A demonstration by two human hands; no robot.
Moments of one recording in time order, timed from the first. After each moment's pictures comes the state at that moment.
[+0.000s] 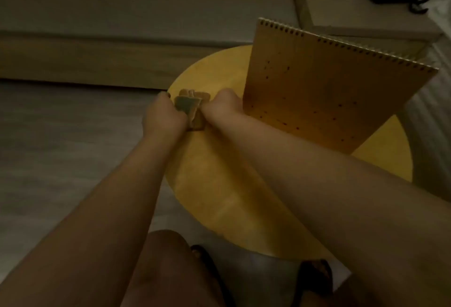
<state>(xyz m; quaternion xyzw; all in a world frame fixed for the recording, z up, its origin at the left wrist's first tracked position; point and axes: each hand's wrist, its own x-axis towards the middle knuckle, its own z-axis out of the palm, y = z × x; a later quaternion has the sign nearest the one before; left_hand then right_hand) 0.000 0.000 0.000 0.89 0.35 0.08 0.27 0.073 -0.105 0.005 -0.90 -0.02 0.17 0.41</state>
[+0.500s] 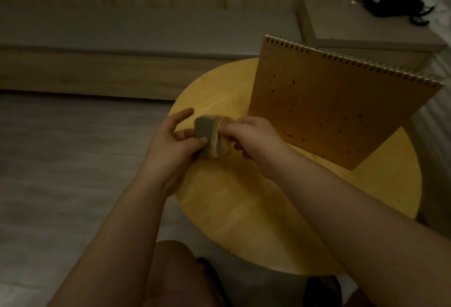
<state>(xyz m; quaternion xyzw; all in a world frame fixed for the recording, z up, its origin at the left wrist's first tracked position) -0.067 -0.029 0.026 0.64 0.26 0.08 0.72 0.017 -0.187 0.043 -0.78 -0.02 0.28 0.57</state>
